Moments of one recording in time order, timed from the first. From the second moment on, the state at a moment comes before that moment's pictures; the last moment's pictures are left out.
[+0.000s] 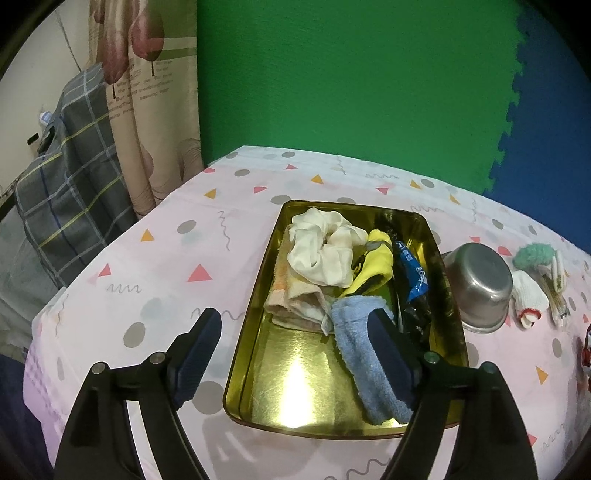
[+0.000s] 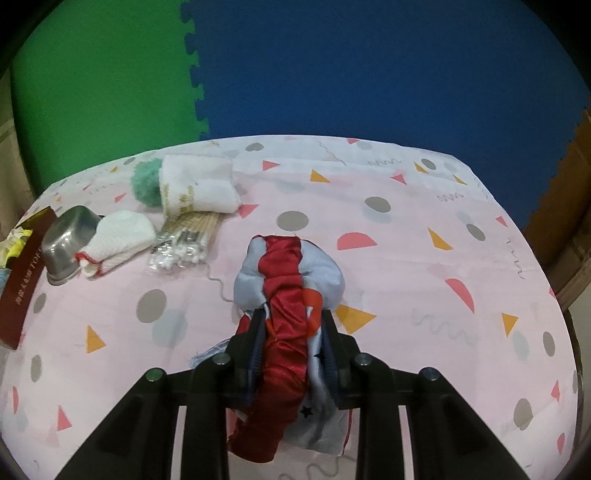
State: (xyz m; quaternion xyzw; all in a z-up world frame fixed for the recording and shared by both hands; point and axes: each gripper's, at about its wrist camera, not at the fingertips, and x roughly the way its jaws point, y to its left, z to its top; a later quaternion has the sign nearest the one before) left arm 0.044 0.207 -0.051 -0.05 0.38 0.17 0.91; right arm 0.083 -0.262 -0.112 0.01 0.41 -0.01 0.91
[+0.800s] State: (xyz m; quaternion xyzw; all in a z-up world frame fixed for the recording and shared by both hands) left arm 0.019 0.229 -0.044 -0.09 0.36 0.23 0.90; right arm 0.077 -0.111 -0.058 -0.01 0.38 0.16 0.91
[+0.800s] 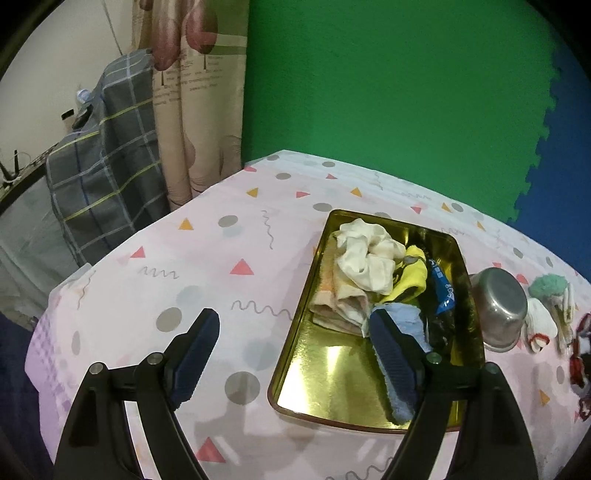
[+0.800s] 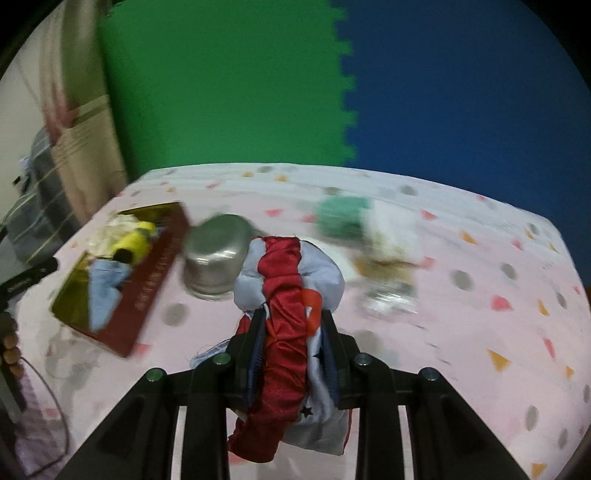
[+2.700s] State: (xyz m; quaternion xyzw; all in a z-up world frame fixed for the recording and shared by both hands) left arm 0.015 0.248 -0.046 -0.12 0.36 0.25 0.89; right arm 0.103 0.034 -0.052 -0.06 0.37 0.25 0.89
